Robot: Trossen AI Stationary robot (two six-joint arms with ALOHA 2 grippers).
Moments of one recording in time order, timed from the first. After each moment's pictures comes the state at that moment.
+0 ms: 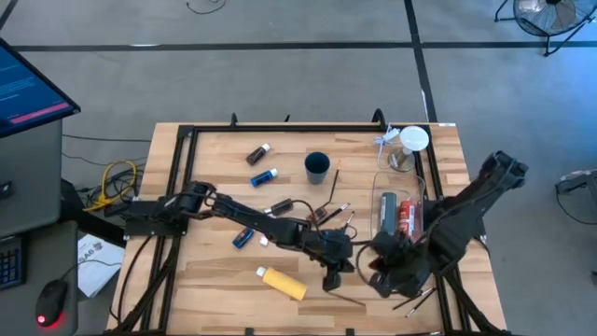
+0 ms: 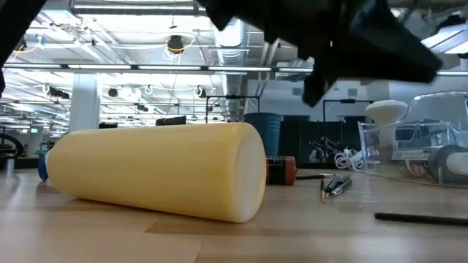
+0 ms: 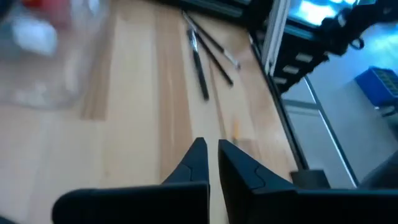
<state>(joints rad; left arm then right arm) -0.26 2.22 1.66 0.00 0.10 -0.37 0.79 1.42 1.28 -0.99 0.38 1.36</state>
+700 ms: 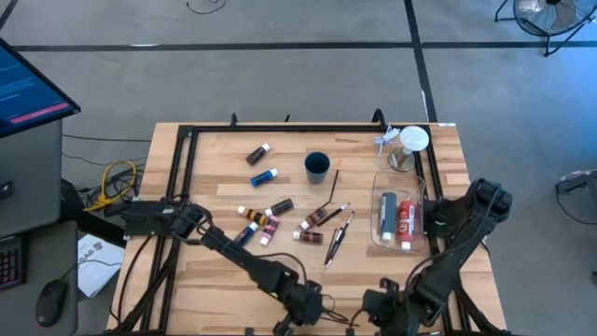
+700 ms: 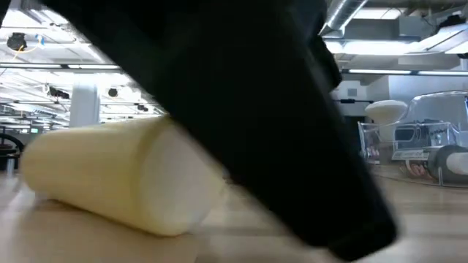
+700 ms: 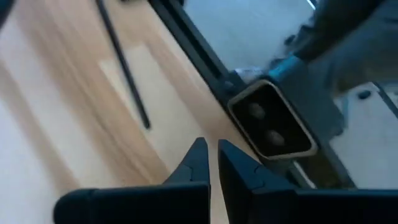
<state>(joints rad) -0.52 2.28 1.66 -0.28 0.22 -0.06 0.94 1.77 1.28 -0.61 0.18 1.23</state>
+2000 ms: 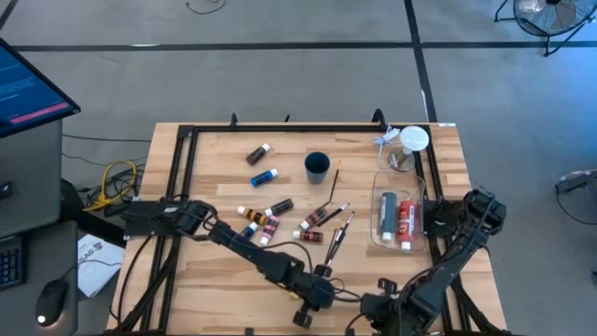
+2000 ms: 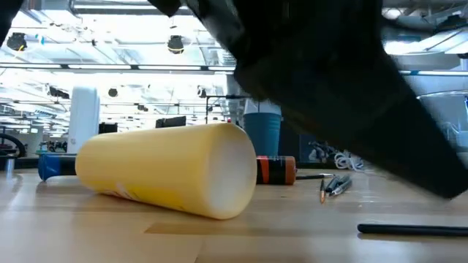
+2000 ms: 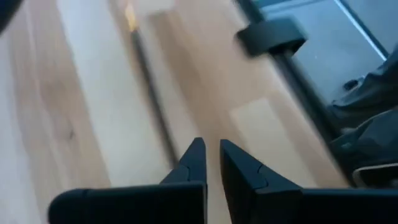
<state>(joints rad) -0.47 2.30 1.66 -0.15 0.05 -0.09 0.96 1.87 1.28 -0.67 0.24 1.21</state>
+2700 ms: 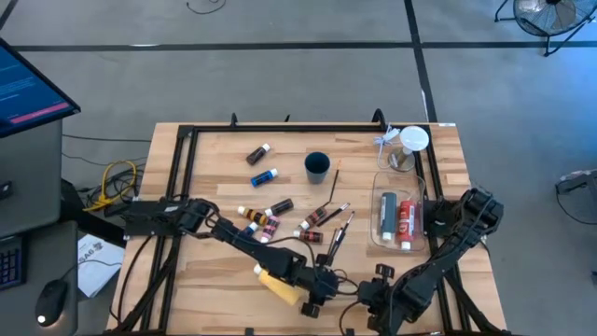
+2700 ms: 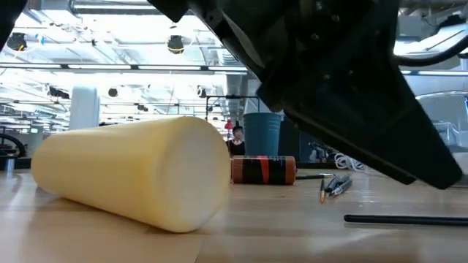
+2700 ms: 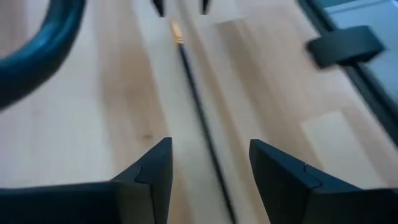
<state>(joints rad) -0.44 2.31 1.66 -0.15 -0.10 -0.09 0.91 1.87 1.15 -0.67 0.27 1.13</state>
